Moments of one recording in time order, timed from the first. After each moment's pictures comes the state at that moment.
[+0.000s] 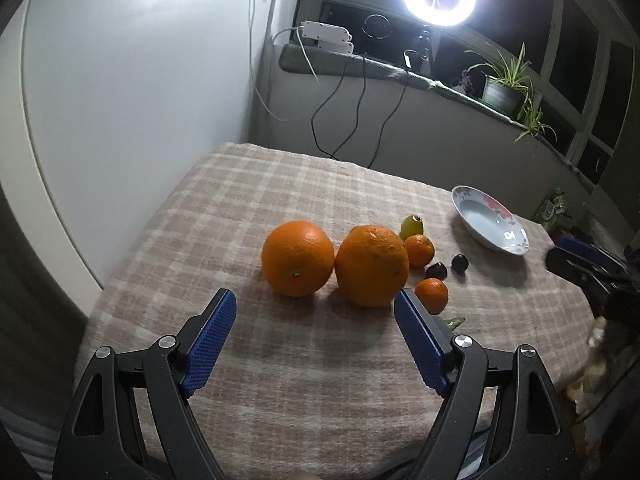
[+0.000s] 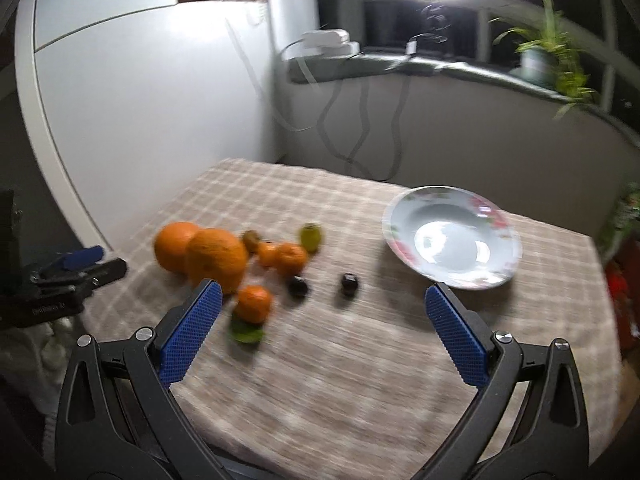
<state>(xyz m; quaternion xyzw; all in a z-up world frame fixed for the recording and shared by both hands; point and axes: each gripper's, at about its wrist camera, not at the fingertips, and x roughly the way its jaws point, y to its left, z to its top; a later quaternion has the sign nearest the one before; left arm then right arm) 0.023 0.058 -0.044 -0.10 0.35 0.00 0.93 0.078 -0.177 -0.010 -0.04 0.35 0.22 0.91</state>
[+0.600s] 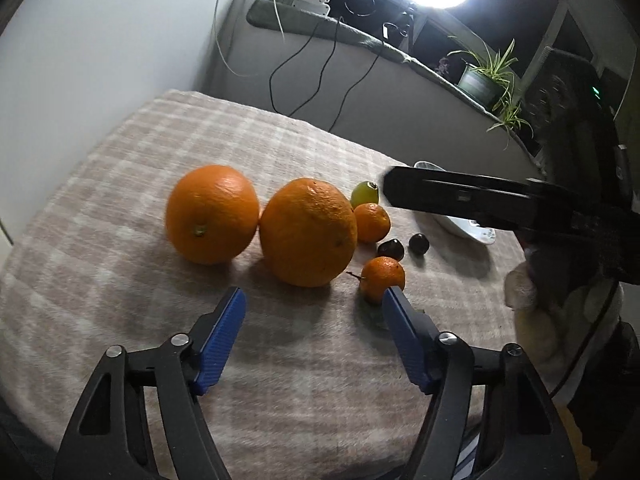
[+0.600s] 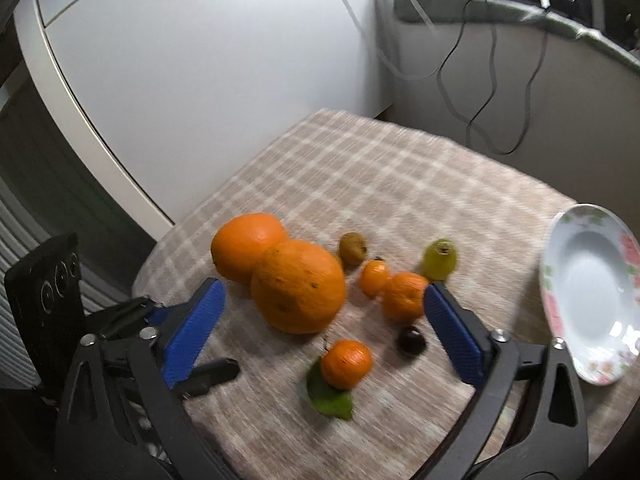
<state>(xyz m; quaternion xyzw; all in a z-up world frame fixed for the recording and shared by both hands) 0.050 0.034 -0.080 -0.18 0.39 -0.08 0.90 0.166 -0.089 -0.044 -0.05 0.45 0.38 0.81</state>
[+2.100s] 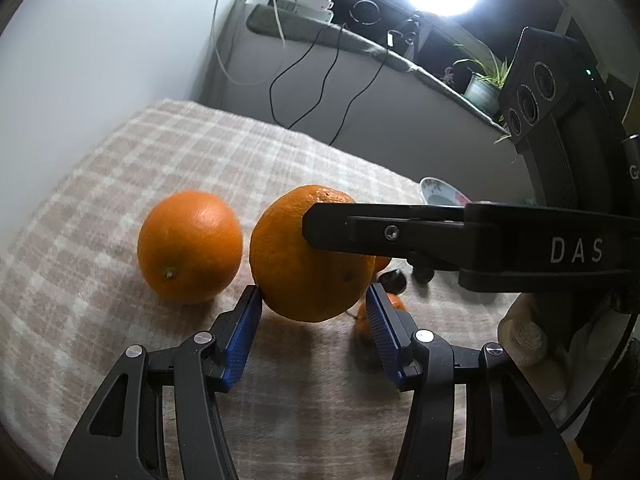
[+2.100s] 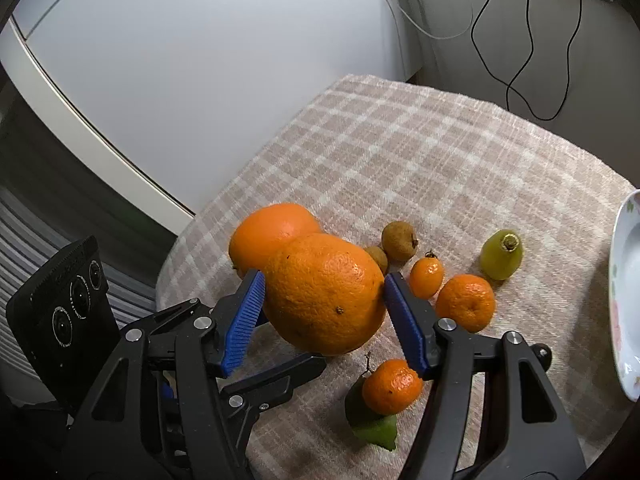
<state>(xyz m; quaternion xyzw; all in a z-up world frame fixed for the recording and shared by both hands) 0.074 0.023 -0.078 -0.17 0.37 -0.07 0.91 0.182 -0.068 -0.058 -0.02 0.50 0.41 0.77</state>
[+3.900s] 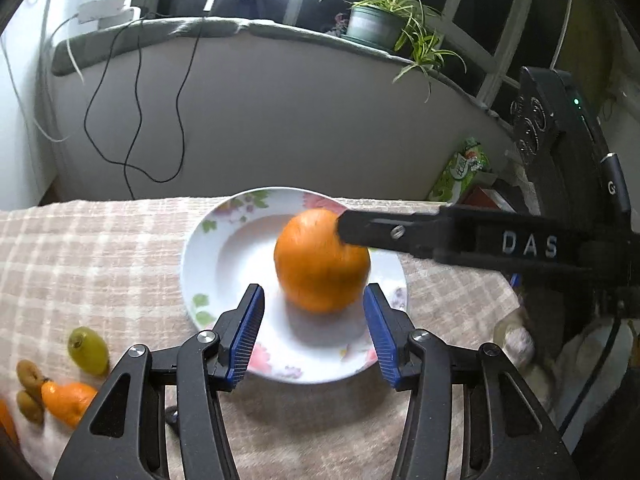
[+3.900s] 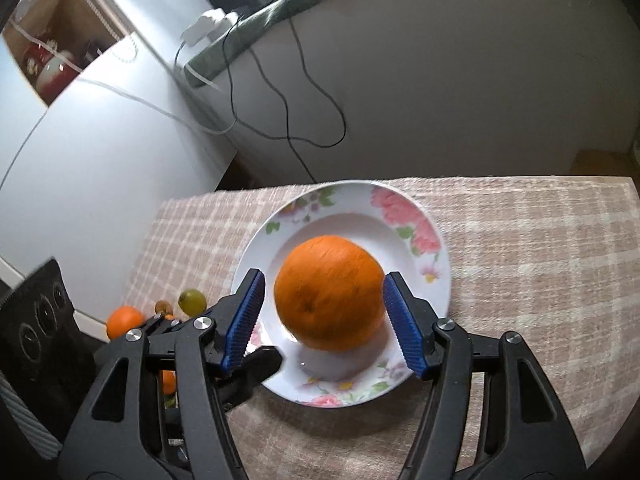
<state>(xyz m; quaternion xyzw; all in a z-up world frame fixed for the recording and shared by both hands) 0.205 -0.179 -0.056 -0.07 0.38 -0.20 0.90 0.269 -0.350 -0.058 0.14 0.46 0.20 0.85</state>
